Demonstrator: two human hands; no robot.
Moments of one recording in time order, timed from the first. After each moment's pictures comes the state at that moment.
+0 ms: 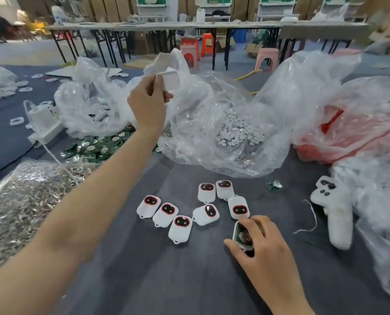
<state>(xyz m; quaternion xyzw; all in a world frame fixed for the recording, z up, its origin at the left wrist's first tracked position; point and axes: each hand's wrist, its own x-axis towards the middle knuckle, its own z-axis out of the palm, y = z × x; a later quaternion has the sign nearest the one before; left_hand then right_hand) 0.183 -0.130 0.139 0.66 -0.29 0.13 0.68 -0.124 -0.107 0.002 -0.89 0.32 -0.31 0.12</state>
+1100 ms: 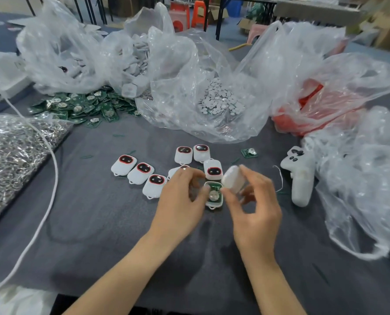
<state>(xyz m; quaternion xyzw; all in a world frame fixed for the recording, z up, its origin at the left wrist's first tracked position) -0.033 -0.026 0.024 0.76 -0.41 -0.07 0.50 -0.146 -0.106 0.005 -0.76 0.25 -0.55 0.26</state>
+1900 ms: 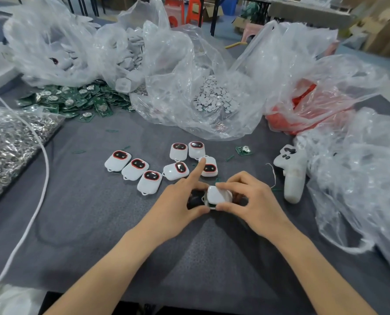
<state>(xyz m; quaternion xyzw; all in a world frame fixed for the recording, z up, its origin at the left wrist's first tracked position) -0.018 -0.020 0.009 0.71 -0.54 -0.21 0.40 -0.165 -0.144 0.038 -0.92 0.21 -0.19 0.29</state>
